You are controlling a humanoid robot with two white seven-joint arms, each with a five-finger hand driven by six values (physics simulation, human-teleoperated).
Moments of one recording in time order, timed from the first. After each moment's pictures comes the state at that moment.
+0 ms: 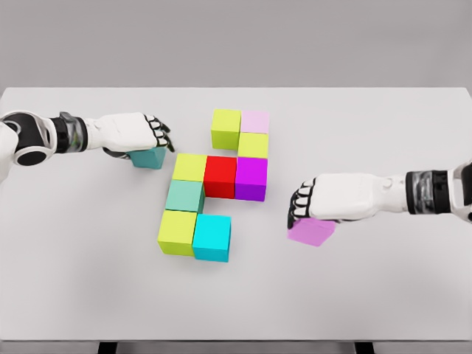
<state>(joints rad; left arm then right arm) -1.06 0.69 -1.27 -1.06 -0.73 -0.61 -0.09 -0.75 -0.98 0.99 -1.77 0.39 -0.61 0.42</state>
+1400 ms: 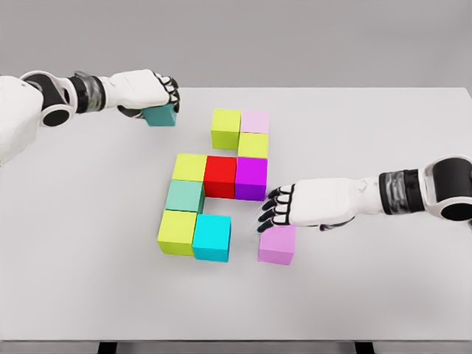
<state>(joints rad) -1.18 0.48 -1.23 -0.76 -0.73 -0.61 -0.08 -0.76 -0.89 0.97 -1.76 0.36 -0.61 0.54</state>
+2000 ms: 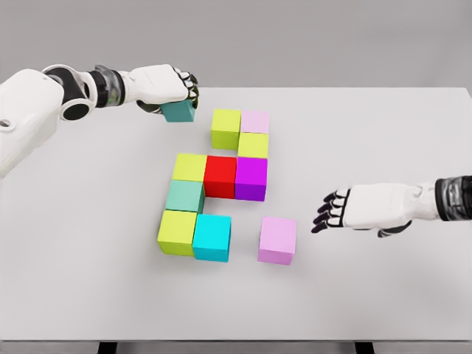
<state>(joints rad) -1.20 0.41 -1.23 -0.74 -0.73 -0.61 -0.08 -0.75 -1.09 1.01 -1.76 0.36 -0.61 0.55</state>
